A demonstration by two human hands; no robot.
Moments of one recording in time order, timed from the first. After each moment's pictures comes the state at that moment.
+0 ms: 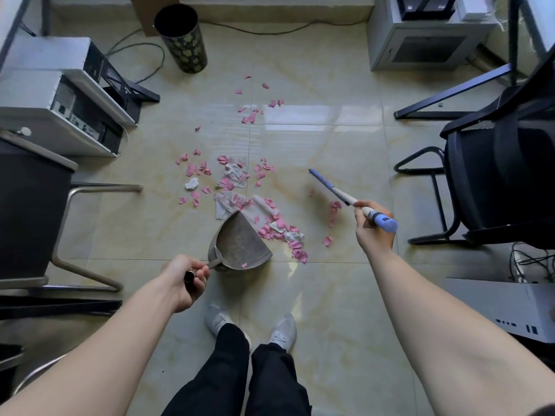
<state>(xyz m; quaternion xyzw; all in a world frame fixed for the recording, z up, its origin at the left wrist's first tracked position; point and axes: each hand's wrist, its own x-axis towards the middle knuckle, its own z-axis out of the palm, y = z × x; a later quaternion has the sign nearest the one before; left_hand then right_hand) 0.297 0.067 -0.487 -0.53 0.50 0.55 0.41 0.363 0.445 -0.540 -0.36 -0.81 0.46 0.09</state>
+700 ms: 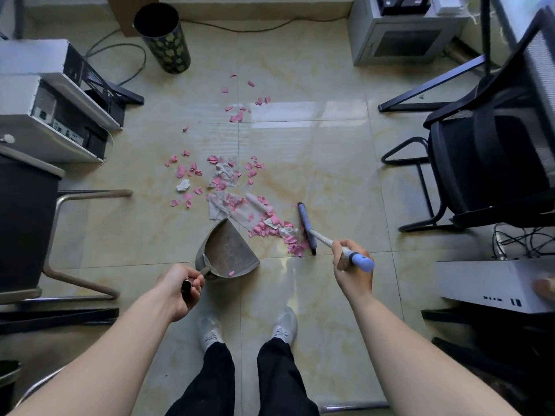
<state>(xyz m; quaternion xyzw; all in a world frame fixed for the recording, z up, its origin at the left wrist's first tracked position) 0.311 0.040 -0.496 -0.51 0.55 0.51 0.42 0.445 0.365 -0.547 -0.45 -0.76 0.47 0.01</state>
